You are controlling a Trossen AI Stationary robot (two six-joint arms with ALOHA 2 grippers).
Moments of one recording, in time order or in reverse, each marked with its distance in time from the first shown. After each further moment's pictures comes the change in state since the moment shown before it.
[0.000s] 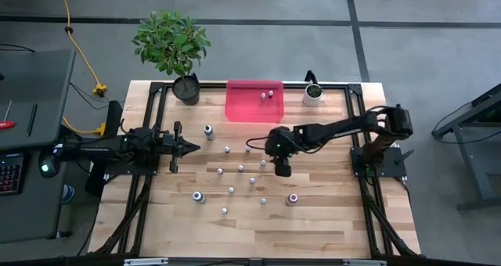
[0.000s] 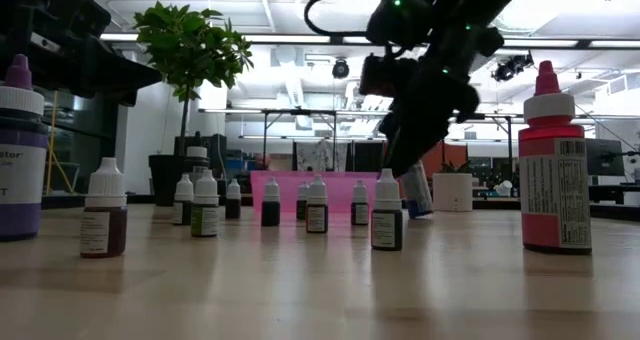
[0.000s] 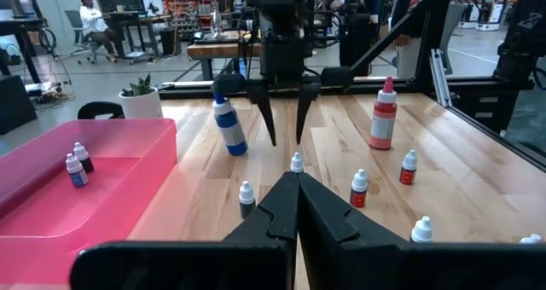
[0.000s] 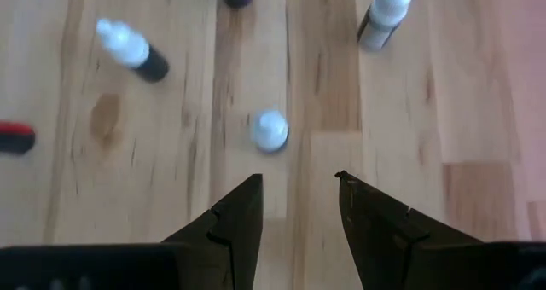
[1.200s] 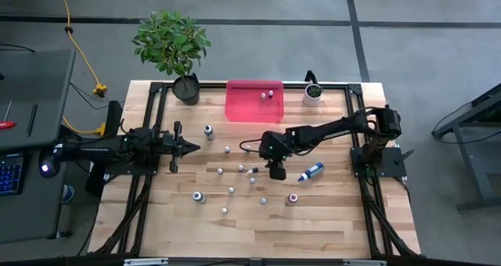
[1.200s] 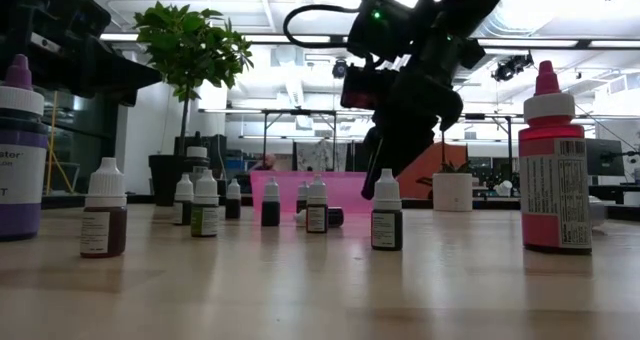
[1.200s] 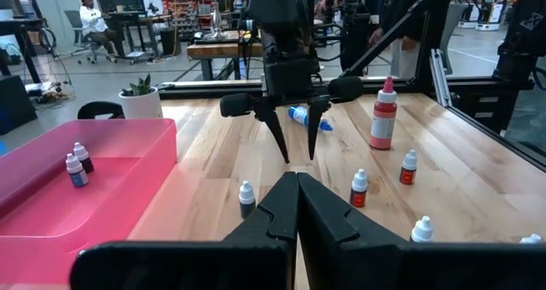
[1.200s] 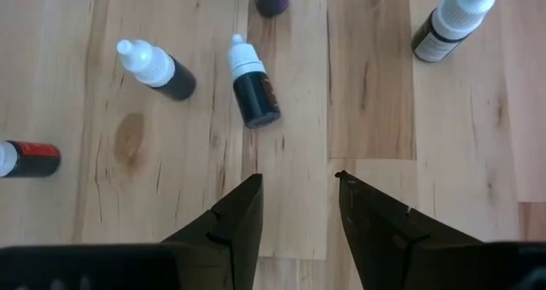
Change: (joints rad) left arm 0.000 0.000 0.000 0.000 0.001 0.000; right arm 0.008 0.093 0.063 0.019 -0.077 0.016
